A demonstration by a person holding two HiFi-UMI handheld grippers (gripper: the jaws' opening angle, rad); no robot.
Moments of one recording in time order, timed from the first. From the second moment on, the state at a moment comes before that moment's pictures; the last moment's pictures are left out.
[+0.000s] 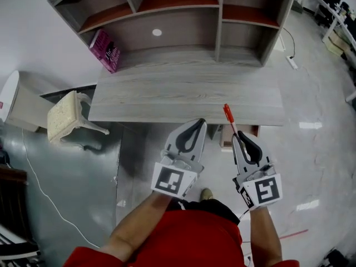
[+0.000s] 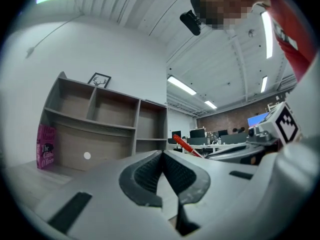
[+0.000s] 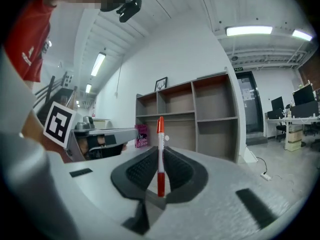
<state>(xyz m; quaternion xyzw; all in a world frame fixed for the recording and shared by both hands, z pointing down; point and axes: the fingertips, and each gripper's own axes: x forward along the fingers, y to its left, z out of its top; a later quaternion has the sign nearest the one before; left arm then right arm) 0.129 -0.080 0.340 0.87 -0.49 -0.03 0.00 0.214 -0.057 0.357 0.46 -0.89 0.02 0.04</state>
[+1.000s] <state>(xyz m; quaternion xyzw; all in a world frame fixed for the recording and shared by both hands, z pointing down) 0.203 -0.085 0.424 0.86 -0.51 0.01 0.03 0.315 -0.059 0.582 0.41 -0.88 0.02 0.26</state>
